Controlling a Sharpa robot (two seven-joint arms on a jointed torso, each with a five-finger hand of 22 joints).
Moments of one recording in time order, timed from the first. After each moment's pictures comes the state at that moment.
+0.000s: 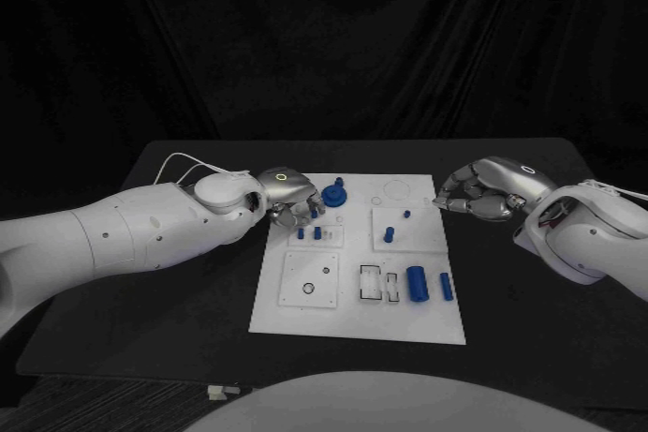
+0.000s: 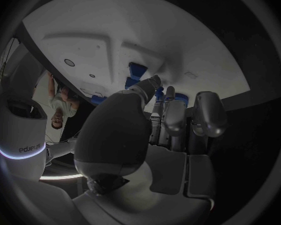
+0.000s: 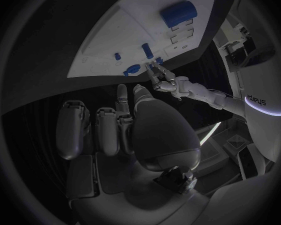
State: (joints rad) left arm 1.21 -0.64 -0.21 1.20 -1.73 -0.27 0.19; left_hand 1.42 -0.14 0.40 0.06 0.16 0.90 0.00 0.06 0.19 1.05 0.02 0.07 0.12 1.38 -0.05 1.29 1.00 0.08 1.41 0.05 1.11 1.31; right arm 1.26 -1.05 -0.21 1.63 -1.43 -0.45 0.00; right_hand 1.34 0.06 -0.05 0.27 0.36 0.93 0.07 0.38 0.35 1.47 0.00 1.57 1.31 1.47 -0.07 1.45 1.31 0.05 1.47 0.04 1.35 1.31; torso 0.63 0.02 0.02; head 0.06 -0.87
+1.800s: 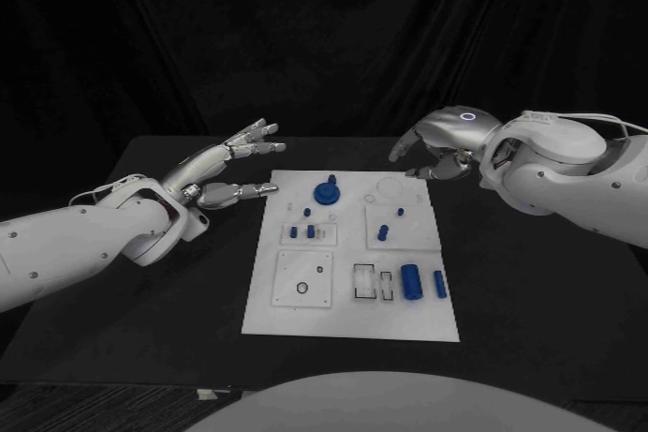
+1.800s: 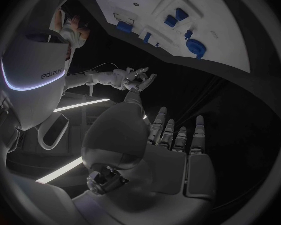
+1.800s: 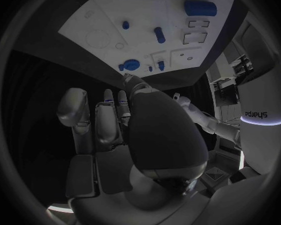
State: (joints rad) left arm 1.23 -0.96 -0.21 1.43 -0.99 -0.48 0.65; left_hand 1.26 0.10 -0.20 0.29 0.24 0.48 -0.02 0.05 0.05 0.12 -0.07 0.13 0.03 0.01 0.01 0.01 0.00 0.15 0.08 0.20 0.05 0.62; right arm 1.43 -0.89 -0.21 1.56 -1.68 -0.24 -0.01; right_hand 1.51 -0.18 0.21 0.22 0.33 0.86 0.01 0.12 0.23 0.88 0.06 0.15 0.14 1.44 -0.04 1.33 1.12 0.09 1.36 0.08 1.04 1.31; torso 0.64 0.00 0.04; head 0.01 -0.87
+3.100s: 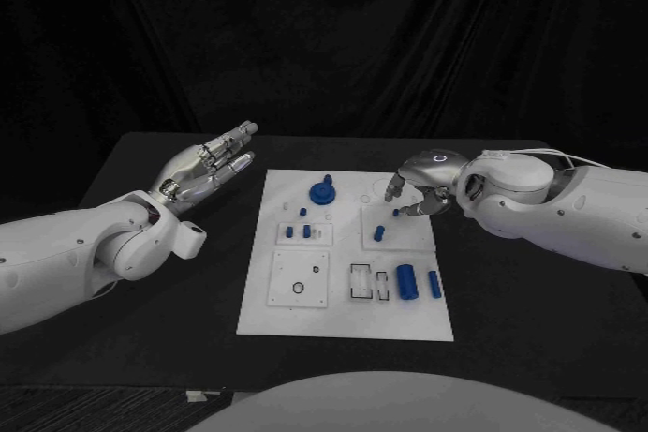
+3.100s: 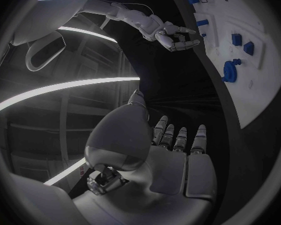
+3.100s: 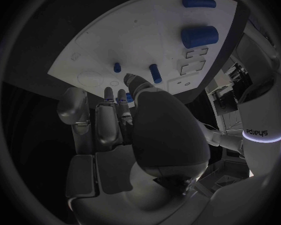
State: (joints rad) left arm 1.21 -0.97 -0.21 1.45 -0.35 -0.08 0.68; left_hand 1.30 0.14 -0.23 0.29 0.27 0.27 -0.03 0.03 0.03 0.03 -0.07 0.06 0.02 0.00 0.06 0.00 0.00 0.17 0.00 0.23 0.01 0.06; right arm 1.30 -0.83 -0.21 1.46 -1.74 -0.16 -0.01; right_hand 1.45 -0.19 0.27 0.19 0.34 0.91 0.03 0.11 0.22 0.90 0.07 0.25 0.16 1.45 -0.04 1.34 1.13 0.09 1.36 0.08 1.02 1.31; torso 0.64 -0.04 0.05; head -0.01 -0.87
